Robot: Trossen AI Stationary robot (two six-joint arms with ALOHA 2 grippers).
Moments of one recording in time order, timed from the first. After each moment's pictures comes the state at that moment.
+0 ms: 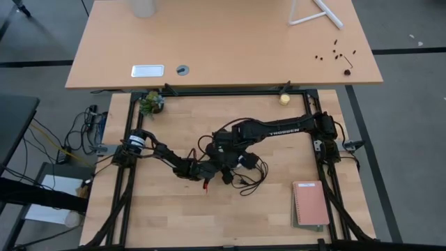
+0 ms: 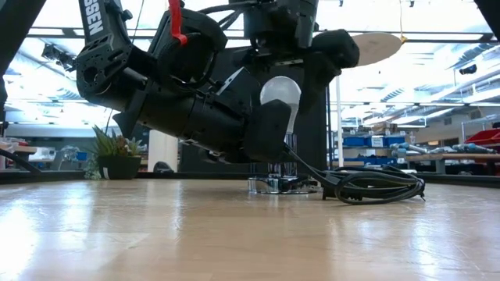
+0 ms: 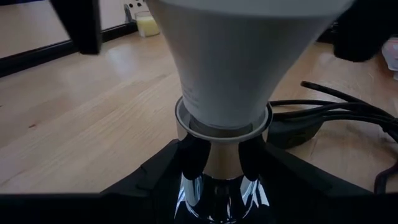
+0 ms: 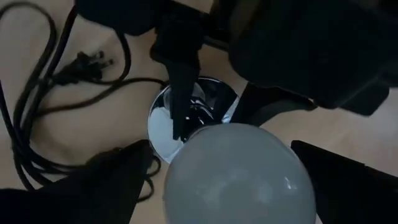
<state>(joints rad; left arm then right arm) -0.22 2.10 0.86 0.89 -0.72 -0.27 0.03 2.00 1.77 -1.11 0.00 -0.82</state>
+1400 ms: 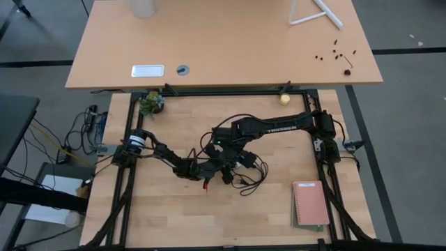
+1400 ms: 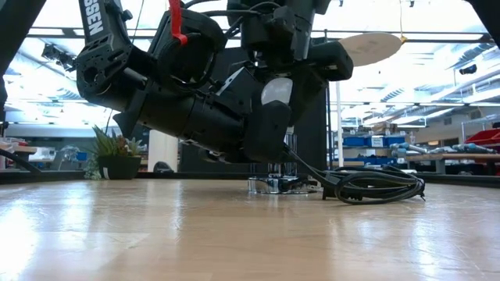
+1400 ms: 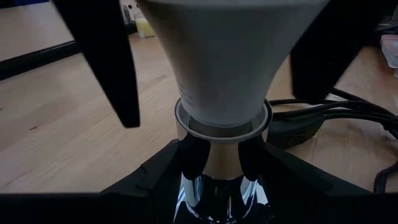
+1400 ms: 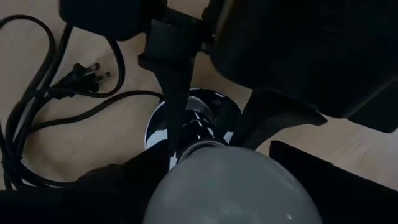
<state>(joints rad) -0.22 2.10 0.86 0.90 -0.72 -0.25 -0.02 2.01 1.72 -1.03 -0.10 -0.85</state>
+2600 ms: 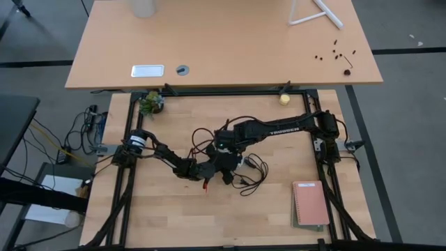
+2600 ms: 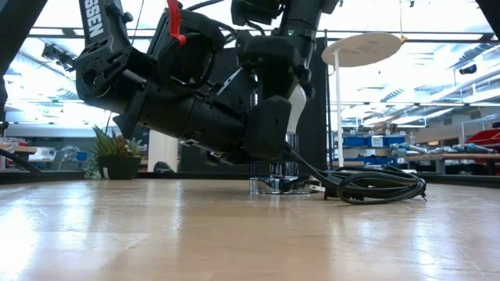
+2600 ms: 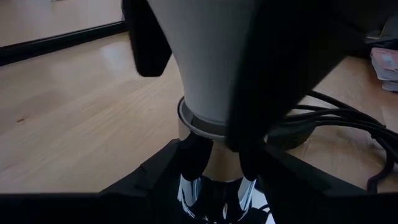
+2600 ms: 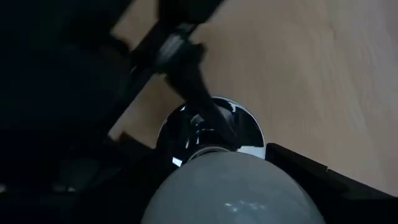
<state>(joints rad) -0.22 2.11 0.86 0.94 -0.71 -0.30 0.01 2.00 1.63 -0.94 0.04 0.39</state>
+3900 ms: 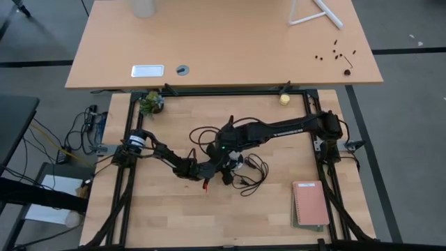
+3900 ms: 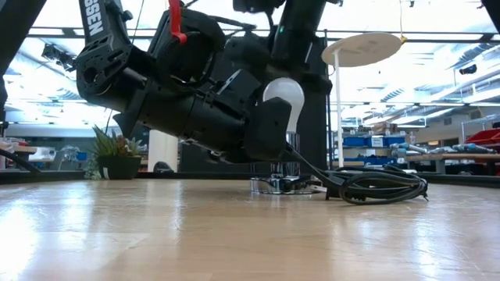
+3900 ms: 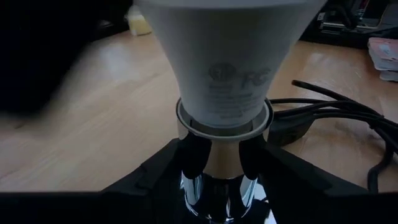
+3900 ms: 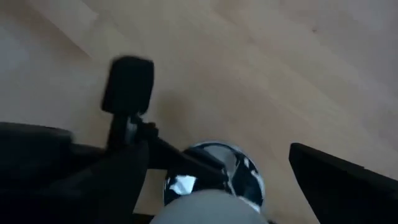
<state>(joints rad) -0.22 2.10 0.86 0.91 -0.69 -0.26 0.04 1.94 1.62 -0.89 0.27 0.89</state>
